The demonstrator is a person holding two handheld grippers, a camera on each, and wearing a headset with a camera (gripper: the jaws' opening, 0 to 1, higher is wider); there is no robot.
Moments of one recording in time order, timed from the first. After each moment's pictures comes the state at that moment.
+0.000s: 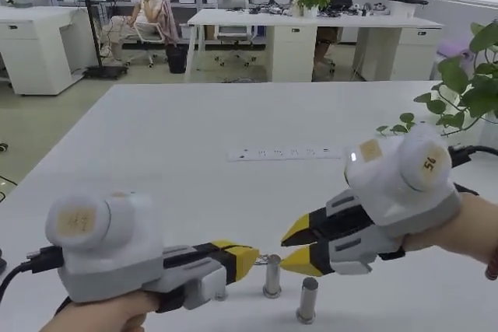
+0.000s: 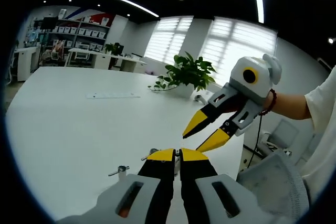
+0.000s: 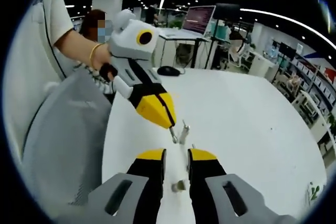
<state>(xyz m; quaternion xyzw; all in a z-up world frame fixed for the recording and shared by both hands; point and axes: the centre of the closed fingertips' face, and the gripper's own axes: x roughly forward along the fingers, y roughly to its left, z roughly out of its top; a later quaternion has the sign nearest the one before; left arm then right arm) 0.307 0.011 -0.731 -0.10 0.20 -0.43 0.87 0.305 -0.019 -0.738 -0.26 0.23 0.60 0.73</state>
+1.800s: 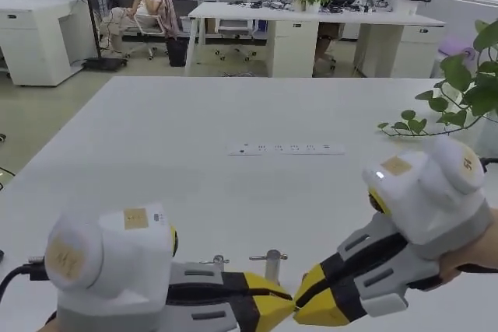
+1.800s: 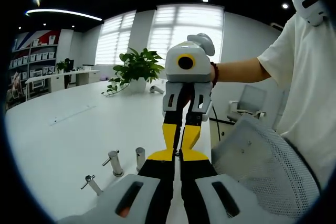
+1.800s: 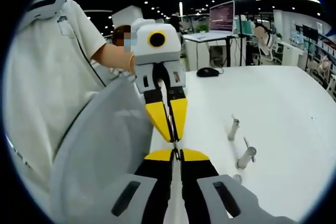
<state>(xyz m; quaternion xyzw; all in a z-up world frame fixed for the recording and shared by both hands) 0.242 -0.023 -0.729 0.01 0.15 -0.60 0.79 0.236 -0.017 -0.751 -0.17 0.27 0.71 0.63</state>
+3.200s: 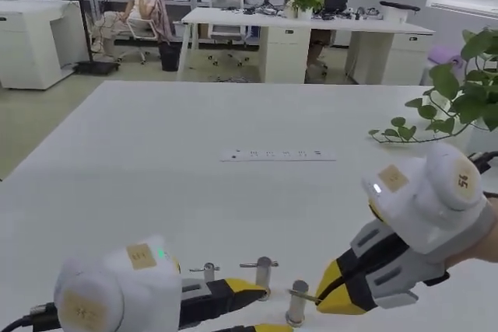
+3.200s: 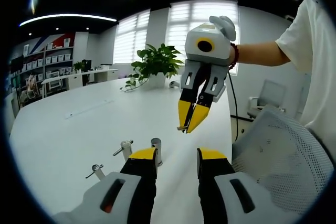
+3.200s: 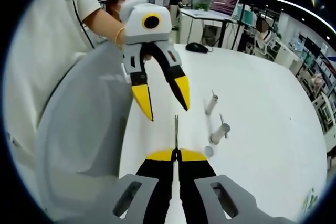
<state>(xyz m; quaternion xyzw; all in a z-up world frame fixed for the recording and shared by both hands) 0.261 -0.023 -0.758 0.04 0.16 -0.52 0.84 0.266 -0.062 -0.768 -0.33 0.28 0.64 0.63</state>
